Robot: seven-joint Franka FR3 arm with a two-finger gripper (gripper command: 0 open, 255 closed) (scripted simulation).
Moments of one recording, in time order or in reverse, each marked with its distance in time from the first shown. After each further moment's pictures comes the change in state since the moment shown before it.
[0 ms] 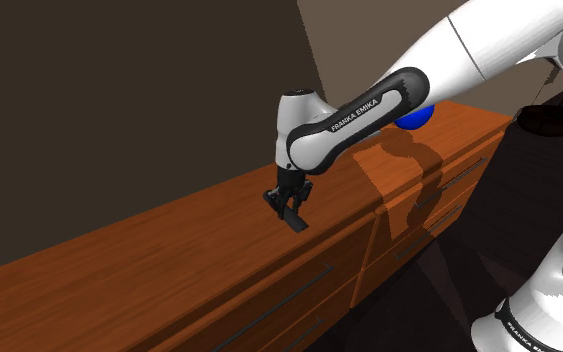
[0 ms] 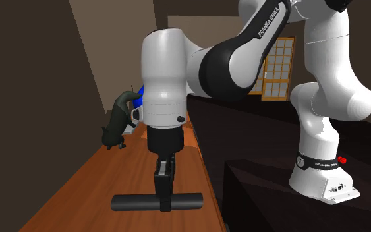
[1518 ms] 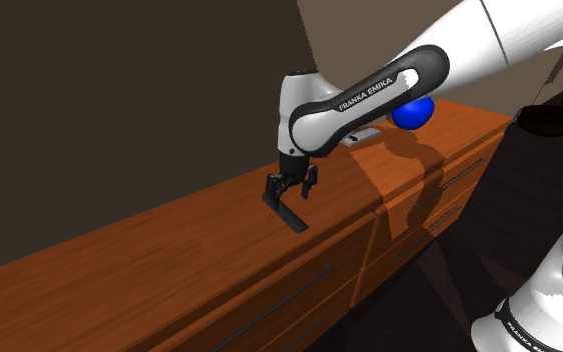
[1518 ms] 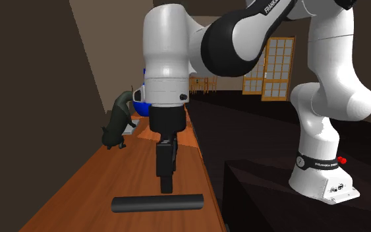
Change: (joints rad) arm -0.010 -0.078 0.004 0.013 0.027 -0.092 -0.021
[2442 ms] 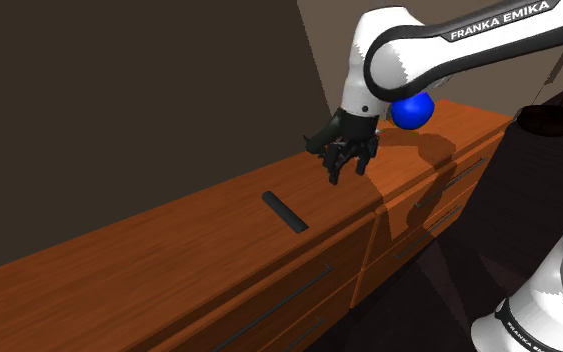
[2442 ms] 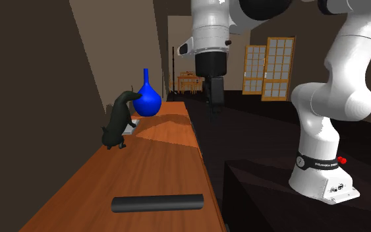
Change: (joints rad) arm -0.041 -0.499 -0.101 -0.254 0.139 -0.272 -0.245
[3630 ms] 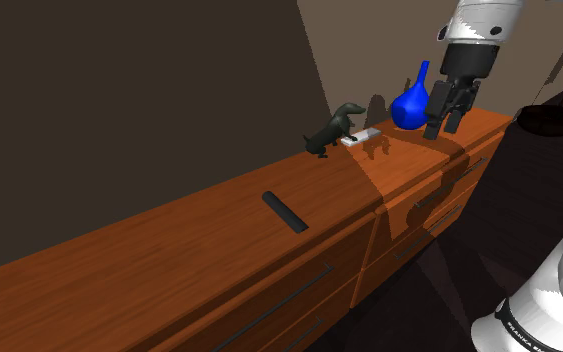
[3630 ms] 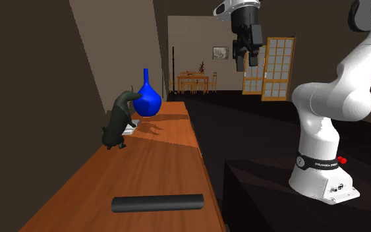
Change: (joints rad) arm -0.047 -0.415 -0.214 0.025 -0.077 -0.496 -0.211
